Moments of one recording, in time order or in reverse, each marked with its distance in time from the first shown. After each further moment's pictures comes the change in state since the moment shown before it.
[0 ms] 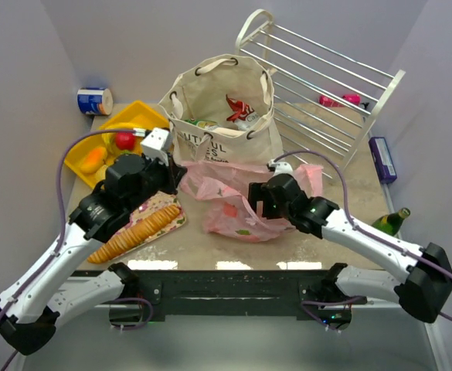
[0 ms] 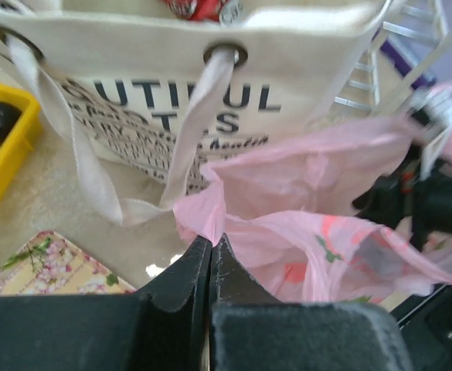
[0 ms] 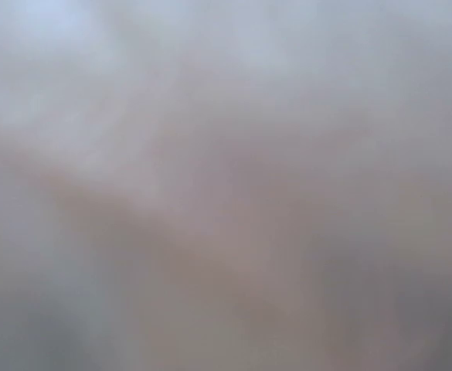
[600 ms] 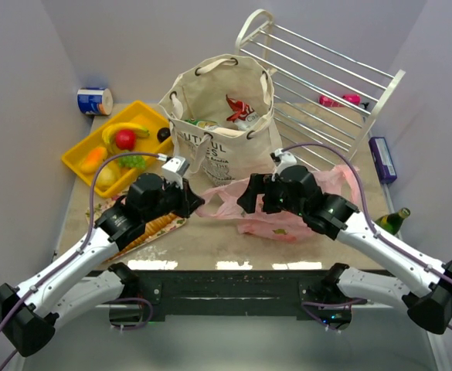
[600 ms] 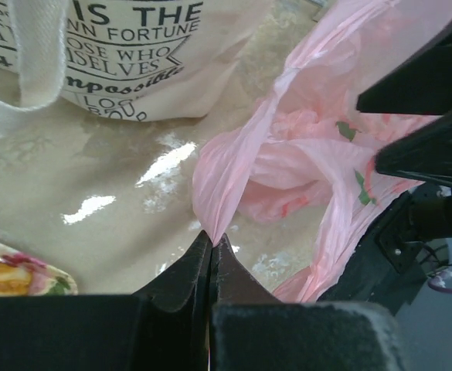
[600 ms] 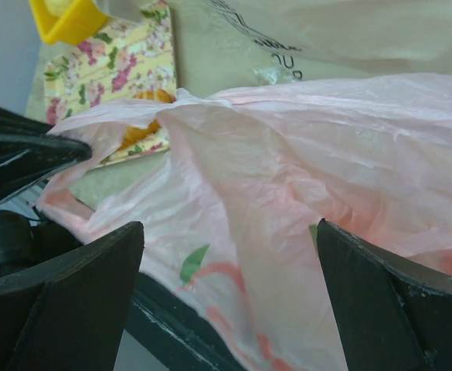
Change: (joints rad) left arm 0.000 -0.002 -0.361 0.195 0.271 -0.129; right arm 0.000 -0.155 0.140 -0.060 -0.182 0.028
